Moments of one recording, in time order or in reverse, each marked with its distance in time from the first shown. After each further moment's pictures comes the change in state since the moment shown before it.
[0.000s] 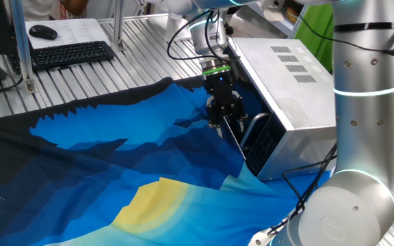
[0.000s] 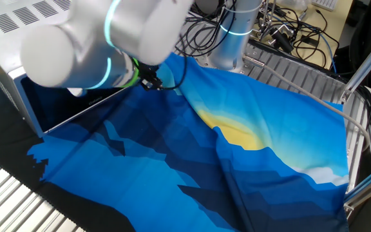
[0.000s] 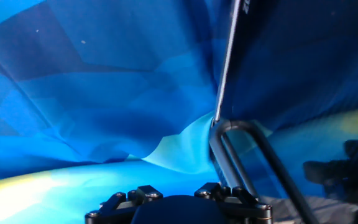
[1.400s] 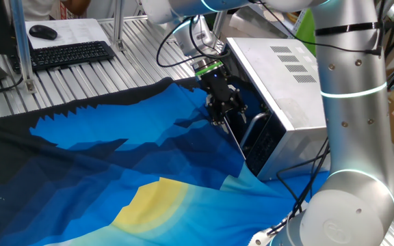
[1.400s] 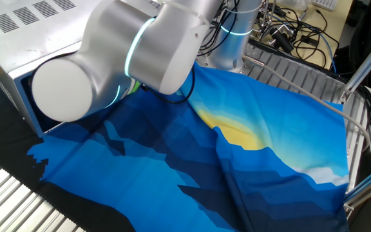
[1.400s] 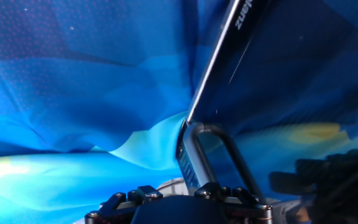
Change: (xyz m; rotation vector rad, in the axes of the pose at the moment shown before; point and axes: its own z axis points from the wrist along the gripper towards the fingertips) arm -0.001 -0.025 -0.012 0.163 0.044 -0.102
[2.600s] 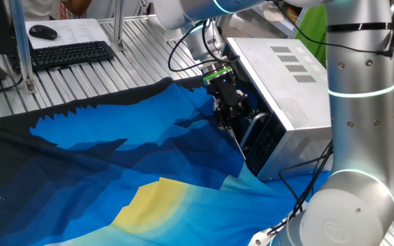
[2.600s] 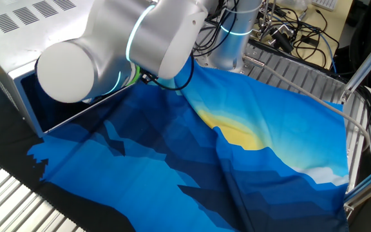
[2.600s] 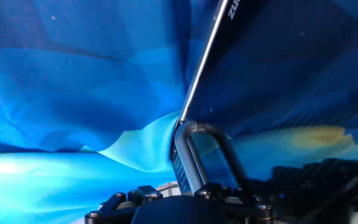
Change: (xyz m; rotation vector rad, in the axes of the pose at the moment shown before) arm 0.003 -0.009 0.019 -0.034 -0.006 -0.014
